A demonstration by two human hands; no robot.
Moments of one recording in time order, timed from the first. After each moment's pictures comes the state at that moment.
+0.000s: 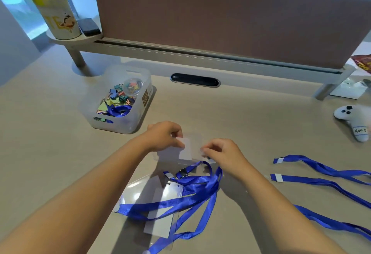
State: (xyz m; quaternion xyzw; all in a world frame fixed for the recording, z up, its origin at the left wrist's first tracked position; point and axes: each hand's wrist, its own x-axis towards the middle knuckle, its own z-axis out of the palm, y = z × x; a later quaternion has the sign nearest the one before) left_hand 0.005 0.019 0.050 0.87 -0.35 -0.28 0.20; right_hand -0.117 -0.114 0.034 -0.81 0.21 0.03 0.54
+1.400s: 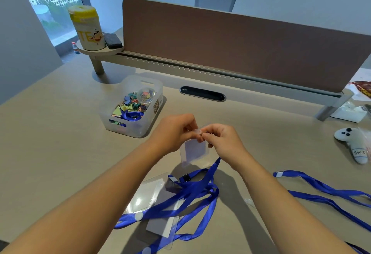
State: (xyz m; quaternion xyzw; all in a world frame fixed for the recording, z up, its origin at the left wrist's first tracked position) left_hand -0.030 0.027 0.101 0.85 -0.39 -0.05 0.35; right_hand -0.102 -0.094 0.099 -0.83 0.15 -0.03 0.54
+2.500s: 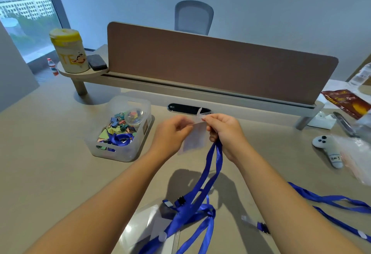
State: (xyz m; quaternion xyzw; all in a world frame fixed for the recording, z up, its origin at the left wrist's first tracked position) left_hand -0.002 0.006 0.115 0.79 -0.32 -0.05 0.53; right_hand -0.070 -0.104 0.146 -0.71 0.25 -0.14 0.65
